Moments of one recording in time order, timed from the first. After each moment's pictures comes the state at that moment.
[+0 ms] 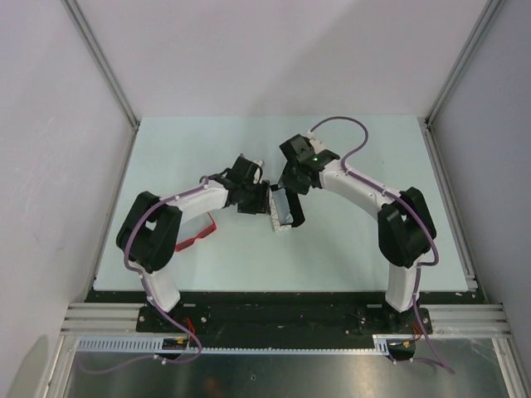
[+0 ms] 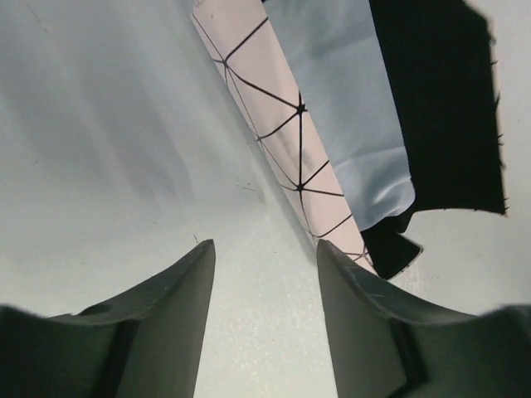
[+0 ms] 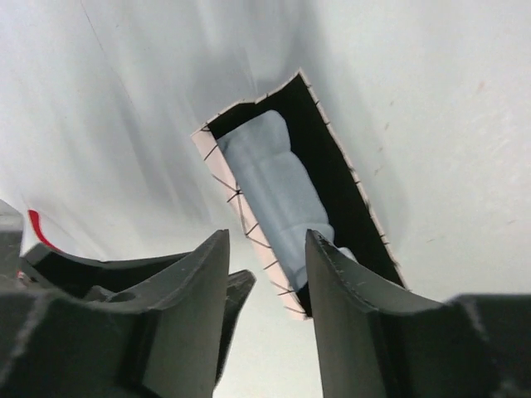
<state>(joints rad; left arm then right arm) -0.55 1.80 1.14 -0.35 0.15 -0.43 0.66 1.90 1.57 -0.64 0.21 0.99</state>
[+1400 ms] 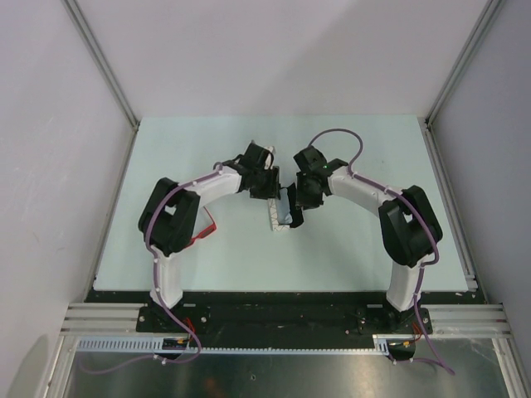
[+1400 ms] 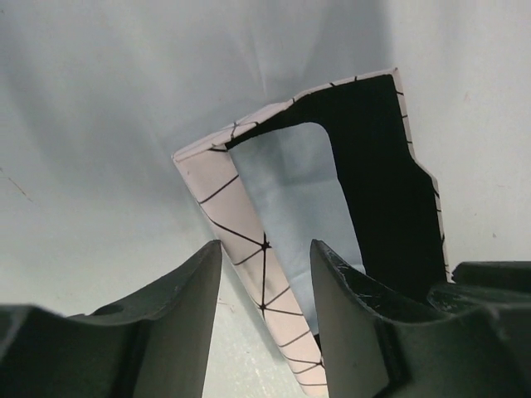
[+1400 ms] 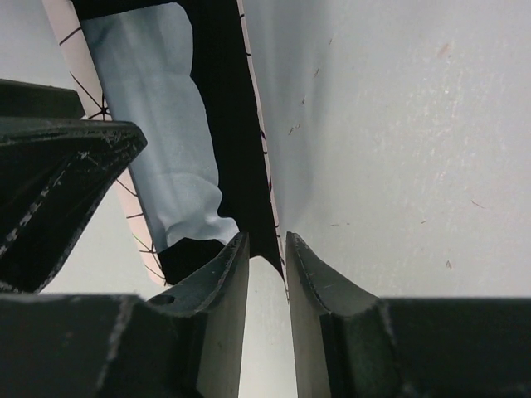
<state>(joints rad) -0.55 1.99 1.39 -0.35 0.15 -0.44 0.58 1.87 1.38 -0.62 0.02 0.62</state>
